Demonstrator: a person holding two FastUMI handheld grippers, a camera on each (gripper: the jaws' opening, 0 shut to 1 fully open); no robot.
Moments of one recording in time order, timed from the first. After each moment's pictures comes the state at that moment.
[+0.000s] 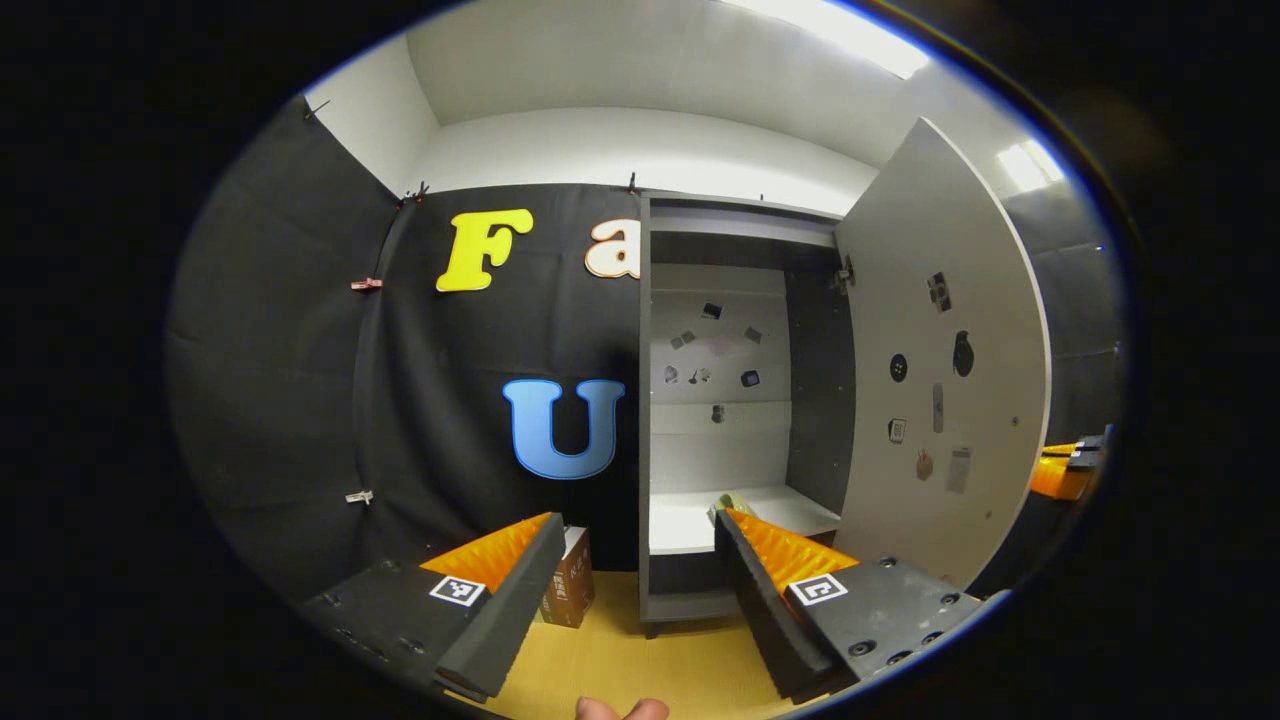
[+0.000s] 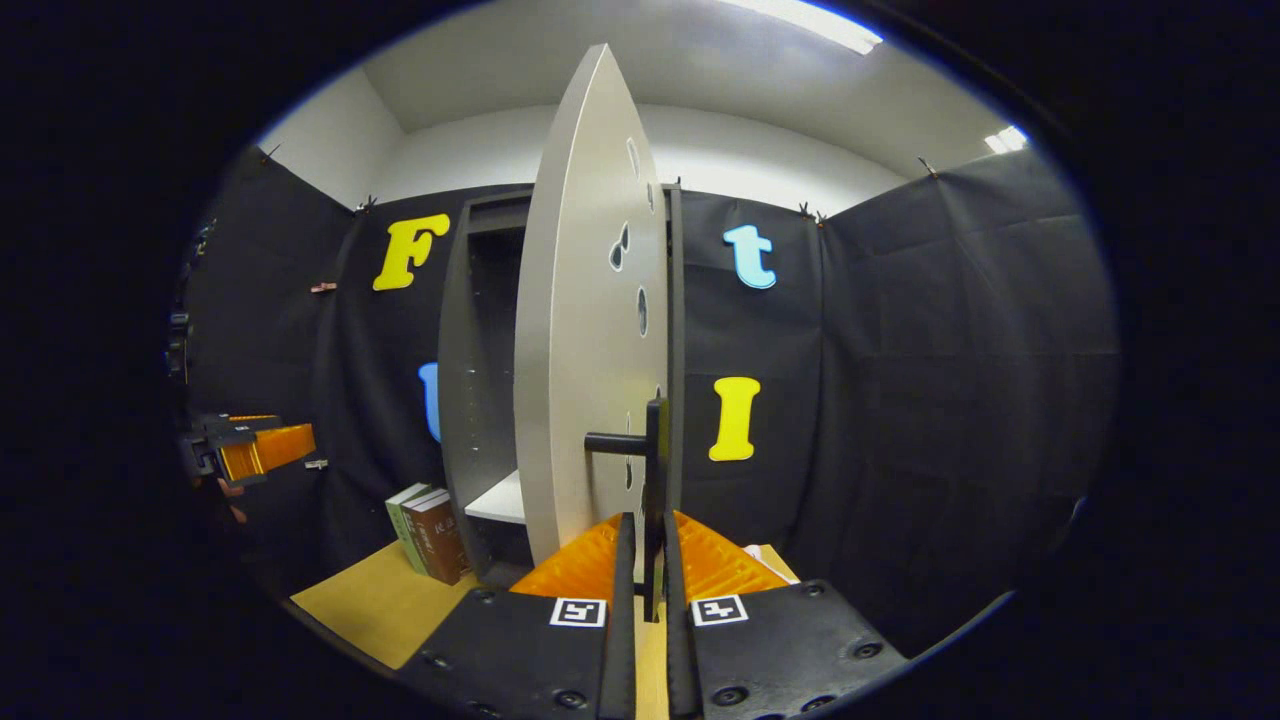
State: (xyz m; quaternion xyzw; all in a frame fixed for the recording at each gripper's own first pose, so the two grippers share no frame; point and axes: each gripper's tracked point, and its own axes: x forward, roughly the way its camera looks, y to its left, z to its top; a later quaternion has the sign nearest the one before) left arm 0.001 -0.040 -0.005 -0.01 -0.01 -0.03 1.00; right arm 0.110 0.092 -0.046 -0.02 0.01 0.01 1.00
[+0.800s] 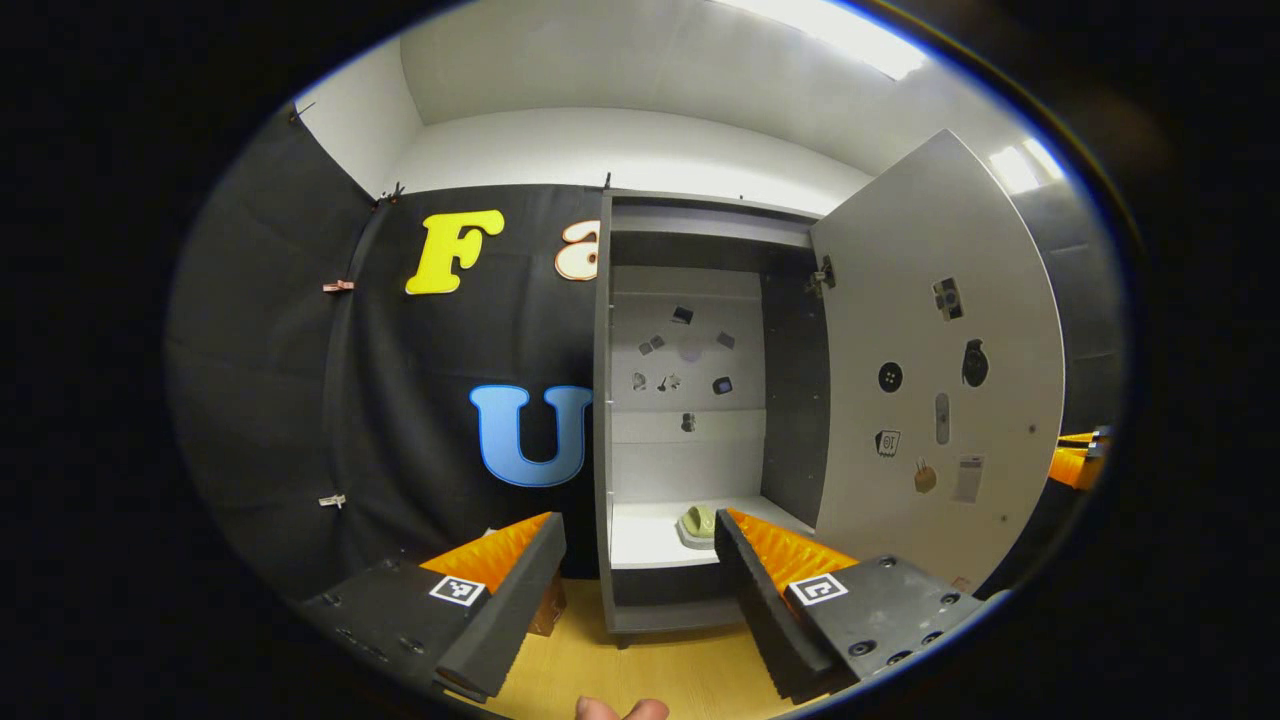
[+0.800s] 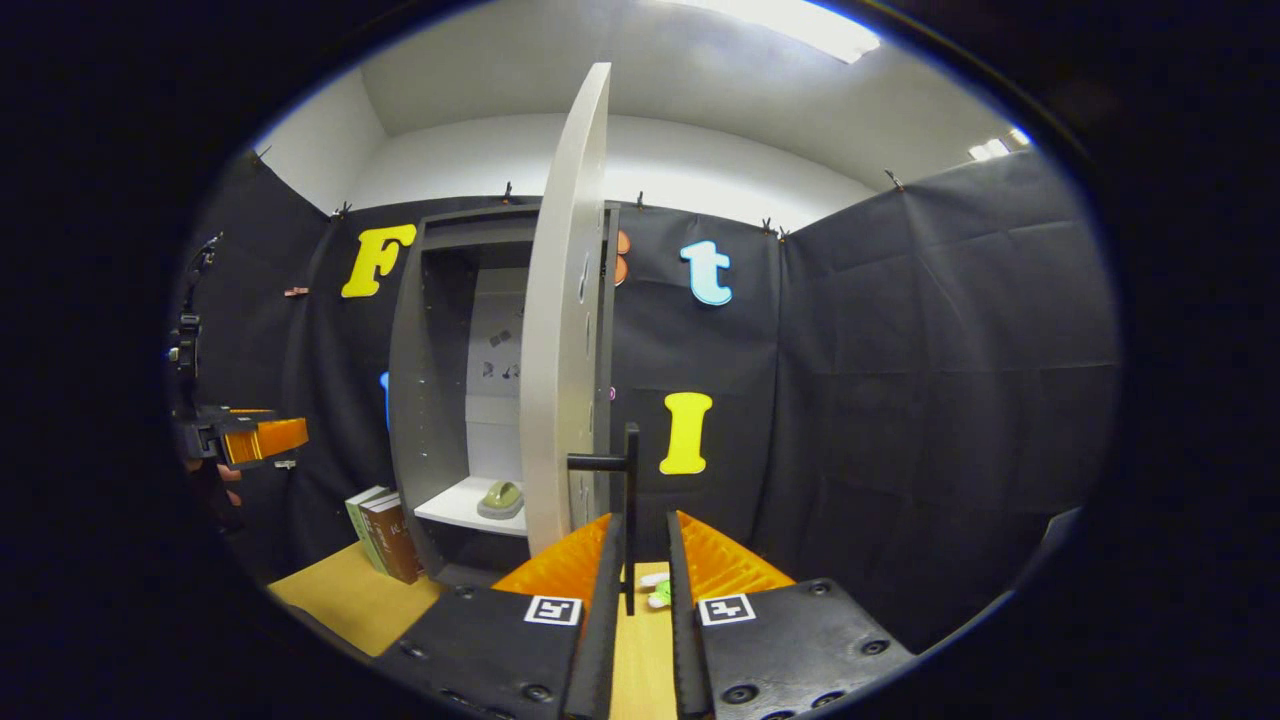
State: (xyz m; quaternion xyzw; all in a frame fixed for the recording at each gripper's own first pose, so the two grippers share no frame) left arm 0.029 -0.086 0.002 -0.02 -0.01 -0.06 1.00; right arm 0.115 0.068 -0.033 -0.03 -0.02 -0.03 1.00
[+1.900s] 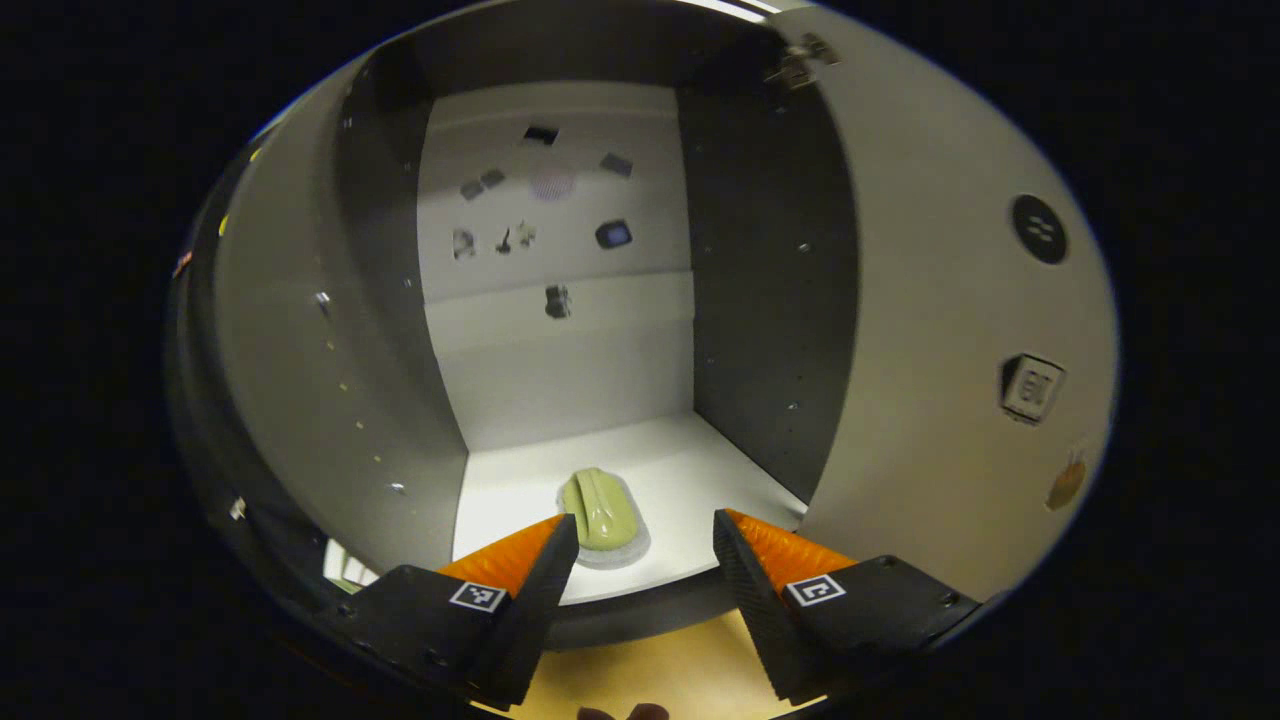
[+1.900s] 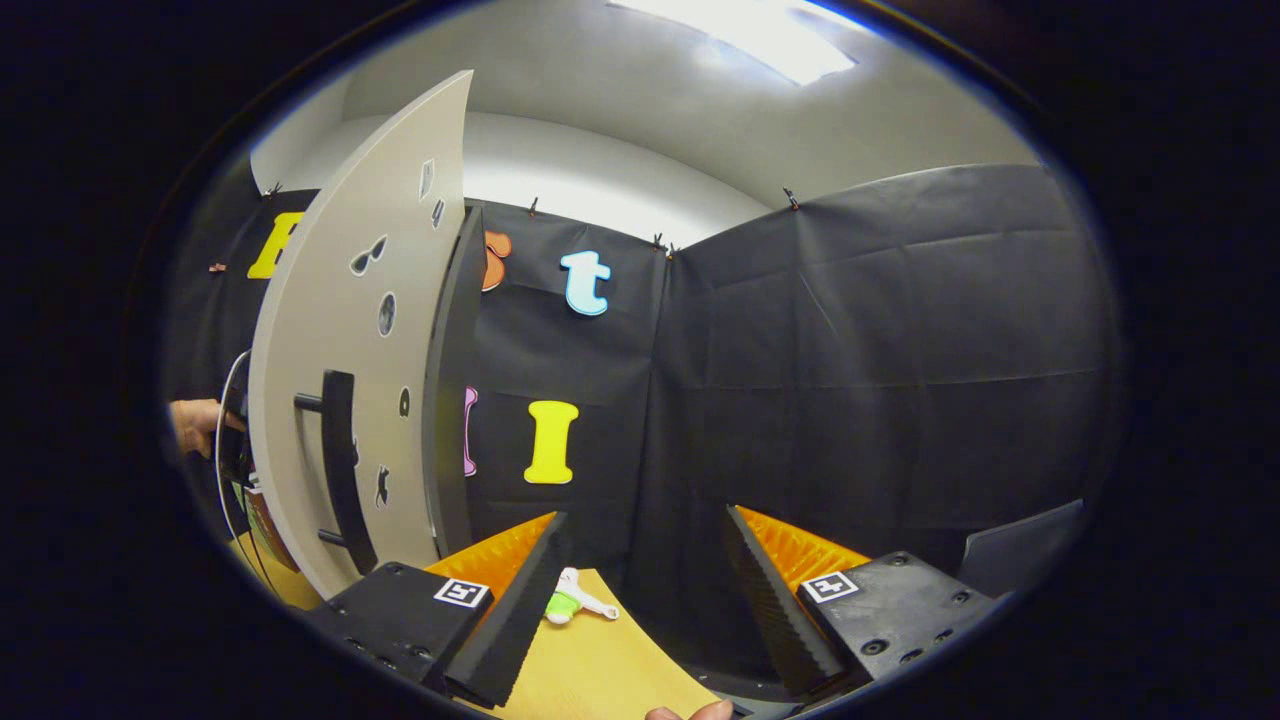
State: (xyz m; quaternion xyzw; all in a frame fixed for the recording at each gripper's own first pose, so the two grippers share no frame) left arm 0.291 -0.237 -0.103 0.03 0.22 -0.18 0.96; right arm 0.106 -0.003 -0.022 -0.08 -0.04 -0.18 0.98
